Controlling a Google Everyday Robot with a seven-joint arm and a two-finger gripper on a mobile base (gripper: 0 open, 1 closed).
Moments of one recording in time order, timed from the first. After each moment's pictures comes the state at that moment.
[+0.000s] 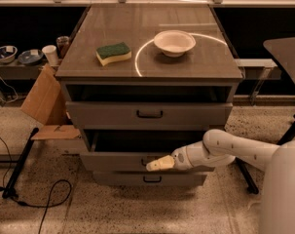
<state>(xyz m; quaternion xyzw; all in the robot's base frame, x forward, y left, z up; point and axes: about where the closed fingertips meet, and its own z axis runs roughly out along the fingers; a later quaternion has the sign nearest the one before) 0.554 -0.056 0.455 -0.20 0.87 0.44 0.13</state>
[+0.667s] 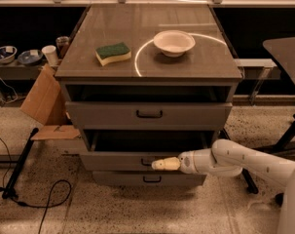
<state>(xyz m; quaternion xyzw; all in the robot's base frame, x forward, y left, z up) 0.566 -0.075 0.447 -0.13 0.87 0.44 0.19</state>
